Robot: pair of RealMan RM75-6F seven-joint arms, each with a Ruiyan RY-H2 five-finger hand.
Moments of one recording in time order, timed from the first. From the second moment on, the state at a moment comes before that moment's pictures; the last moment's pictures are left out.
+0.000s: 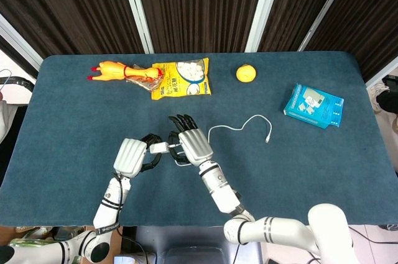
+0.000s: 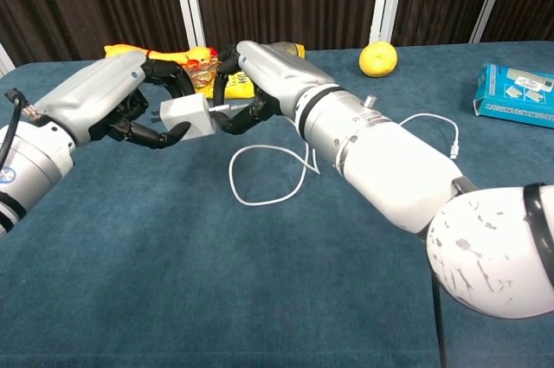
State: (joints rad) left arm -0.57 -1.76 -0.20 -1.41 1.39 1.29 0.27; right arm 0.90 -1.99 0.38 -1.30 -1.10 1.08 -0.36
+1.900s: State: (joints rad) left arm -0.53 -1.58 -0.14 -1.32 1.38 1.19 0.07; right arm 0.67 -1.51 0.19 -1.47 -1.23 0.99 -0.16
